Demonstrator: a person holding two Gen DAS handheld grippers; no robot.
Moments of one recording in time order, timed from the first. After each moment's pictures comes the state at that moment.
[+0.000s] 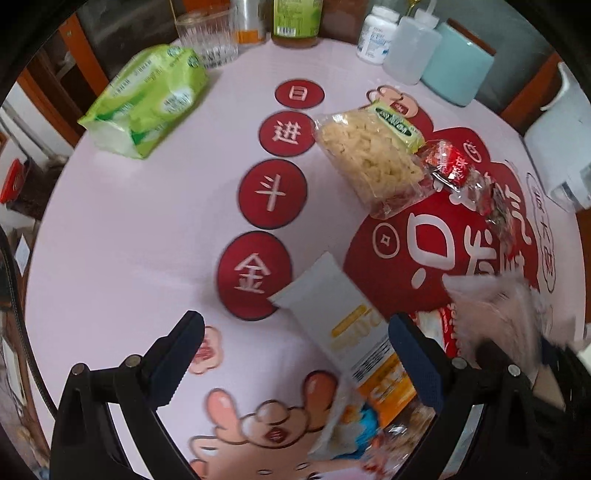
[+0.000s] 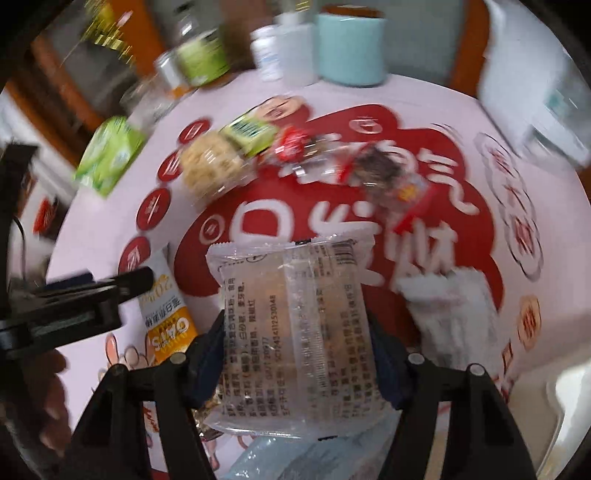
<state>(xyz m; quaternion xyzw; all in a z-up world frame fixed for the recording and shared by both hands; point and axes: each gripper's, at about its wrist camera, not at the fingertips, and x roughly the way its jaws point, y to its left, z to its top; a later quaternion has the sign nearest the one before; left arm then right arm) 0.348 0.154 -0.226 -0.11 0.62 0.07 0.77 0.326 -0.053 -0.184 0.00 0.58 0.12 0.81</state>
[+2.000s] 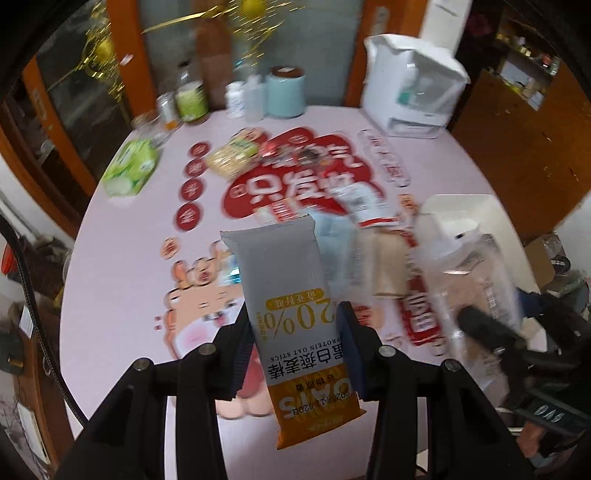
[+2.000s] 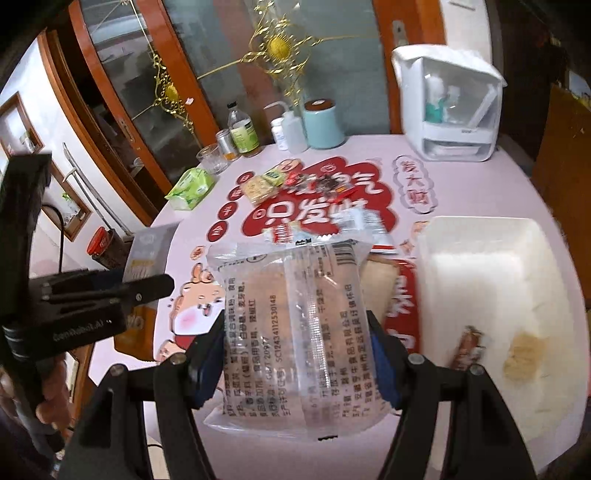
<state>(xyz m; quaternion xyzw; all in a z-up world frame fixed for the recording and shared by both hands) 0.106 0.019 -0.040 -0.01 0.52 -0.08 0.85 0.080 -0.187 -0.042 0.05 0.46 0.16 0.87</state>
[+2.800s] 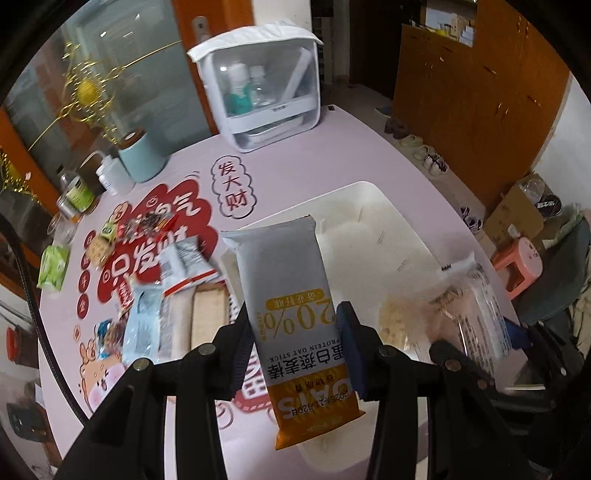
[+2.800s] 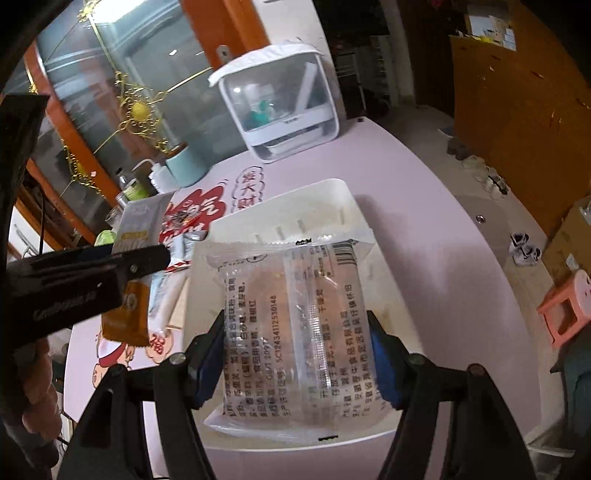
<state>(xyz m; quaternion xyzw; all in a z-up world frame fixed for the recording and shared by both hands) 0.131 -0.310 -0.037 0.11 0.50 -0.14 0.85 0.063 -0.454 -0.088 0.14 0.45 0.03 0.88</state>
